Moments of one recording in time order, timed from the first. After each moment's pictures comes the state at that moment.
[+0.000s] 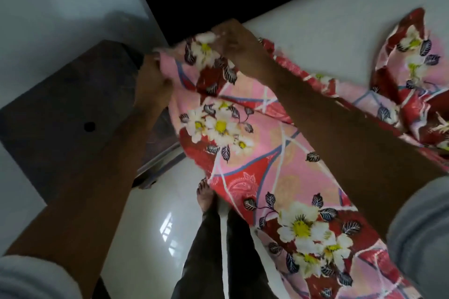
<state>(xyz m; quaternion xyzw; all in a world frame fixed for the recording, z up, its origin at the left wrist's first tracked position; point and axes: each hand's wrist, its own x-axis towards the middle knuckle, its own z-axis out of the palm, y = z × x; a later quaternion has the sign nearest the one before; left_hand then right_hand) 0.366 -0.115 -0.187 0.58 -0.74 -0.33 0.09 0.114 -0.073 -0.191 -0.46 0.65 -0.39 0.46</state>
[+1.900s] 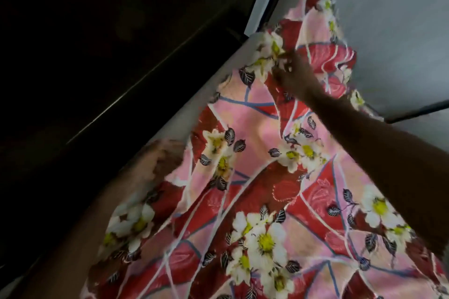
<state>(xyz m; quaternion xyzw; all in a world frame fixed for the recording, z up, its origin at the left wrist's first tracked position) -0.089 -0.158 -0.217 0.29 -0.59 -0.75 -0.09 -0.434 0.032 -0.156 -0.23 0.95 -0.21 0.10</state>
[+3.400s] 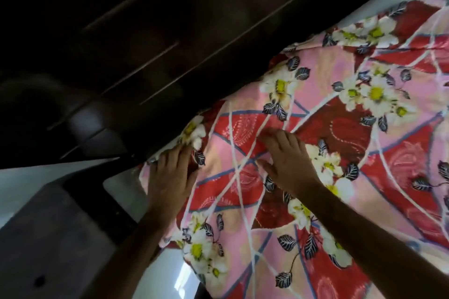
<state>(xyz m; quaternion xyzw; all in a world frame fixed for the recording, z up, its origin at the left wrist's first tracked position) 0.163 -0.132 -0.253 0.37 -0.92 -0.08 -0.06 -0.093 0.027 -0.253 -0.56 0.81 -0.04 0.13</state>
